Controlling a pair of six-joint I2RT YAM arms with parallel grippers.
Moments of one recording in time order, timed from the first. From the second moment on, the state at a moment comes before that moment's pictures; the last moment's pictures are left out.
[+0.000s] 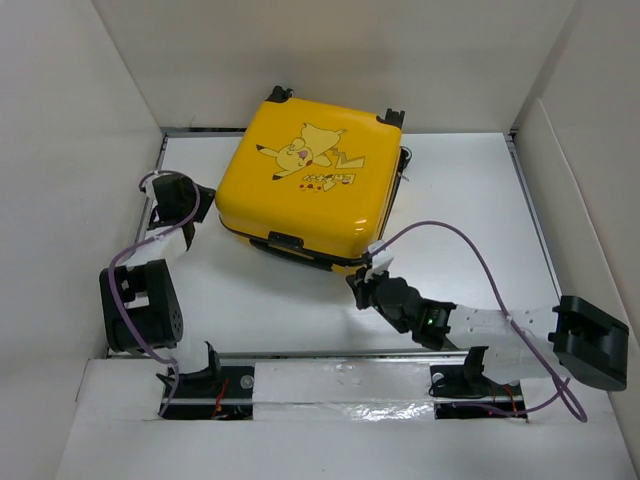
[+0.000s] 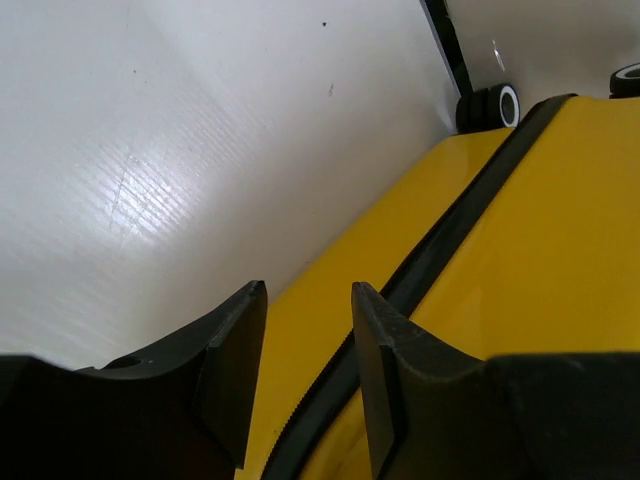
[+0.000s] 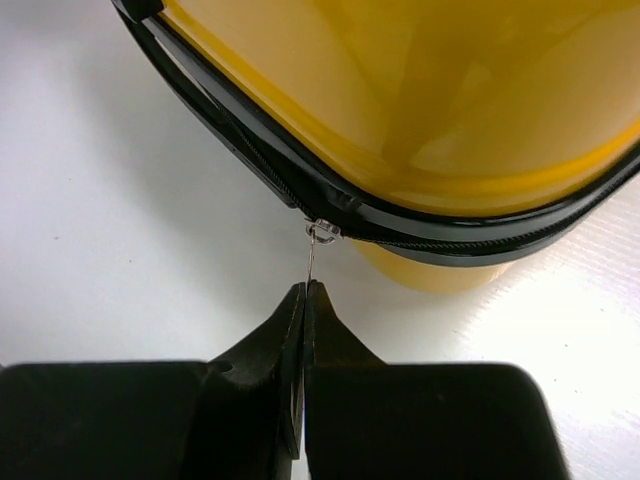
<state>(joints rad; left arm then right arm) 0.15 1.51 0.86 0.11 0.09 -0.94 1.15 1.17 0.44 0.42 0.49 0.34</state>
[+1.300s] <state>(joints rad) -0.27 0.90 0.24 0.31 0.06 -0.95 1.11 0.97 0.57 0.16 0.30 0.22</state>
